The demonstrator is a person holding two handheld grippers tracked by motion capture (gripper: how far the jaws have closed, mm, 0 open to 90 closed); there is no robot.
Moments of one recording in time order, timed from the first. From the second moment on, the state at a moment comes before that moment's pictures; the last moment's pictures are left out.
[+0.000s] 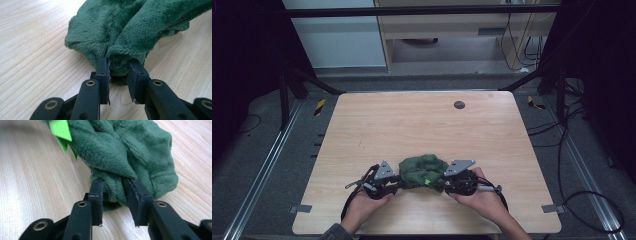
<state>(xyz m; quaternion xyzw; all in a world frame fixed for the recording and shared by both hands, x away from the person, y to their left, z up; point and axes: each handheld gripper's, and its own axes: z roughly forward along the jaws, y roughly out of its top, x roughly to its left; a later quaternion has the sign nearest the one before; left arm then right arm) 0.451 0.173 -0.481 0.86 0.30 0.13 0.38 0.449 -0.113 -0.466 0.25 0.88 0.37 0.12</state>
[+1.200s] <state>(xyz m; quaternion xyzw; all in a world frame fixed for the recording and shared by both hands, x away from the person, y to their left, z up) 0.450 0.176 -0.475 0.86 0.30 0.17 0.38 0.449 -0.113 -0.462 0.27 0.88 0.38 0.14</state>
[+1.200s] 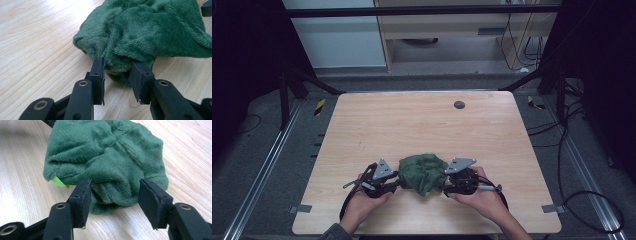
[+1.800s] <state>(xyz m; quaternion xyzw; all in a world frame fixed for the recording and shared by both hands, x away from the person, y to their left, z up) 0.443 0.173 -0.475 0.87 0.29 0.16 0.37 0.443 -0.107 -0.467 0.26 0.89 0.36 0.13</state>
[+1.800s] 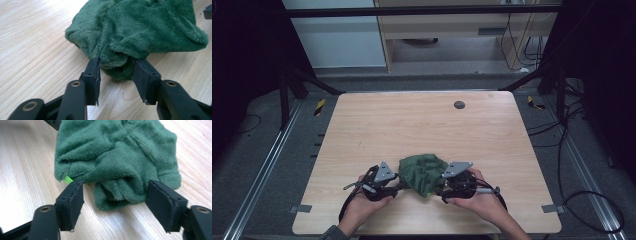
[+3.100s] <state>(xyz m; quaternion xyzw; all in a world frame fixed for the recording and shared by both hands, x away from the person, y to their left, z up) 0.435 0.198 -0.468 0.88 0.33 0.12 0.33 0.442 -0.154 -0.463 0.29 0.88 0.34 0.13</state>
